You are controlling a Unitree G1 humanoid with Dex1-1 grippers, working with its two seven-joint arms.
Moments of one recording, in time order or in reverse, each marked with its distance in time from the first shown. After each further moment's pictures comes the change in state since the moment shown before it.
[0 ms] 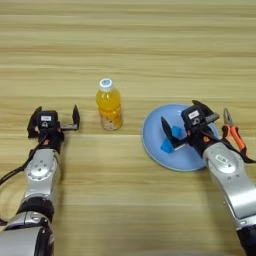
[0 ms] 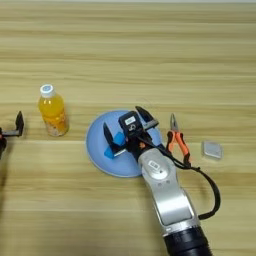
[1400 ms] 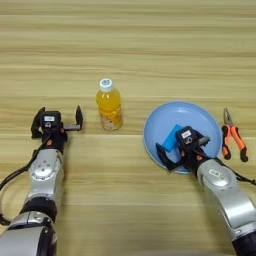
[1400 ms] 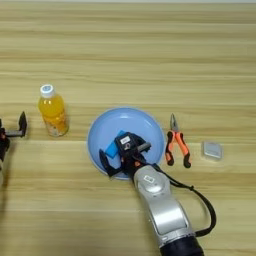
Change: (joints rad) left arm -0.003 -0.017 -0.004 0.006 0.001 -0.001 0.002; right arm 0.034 0.016 0.024 0.118 0.046 0.036 0.032
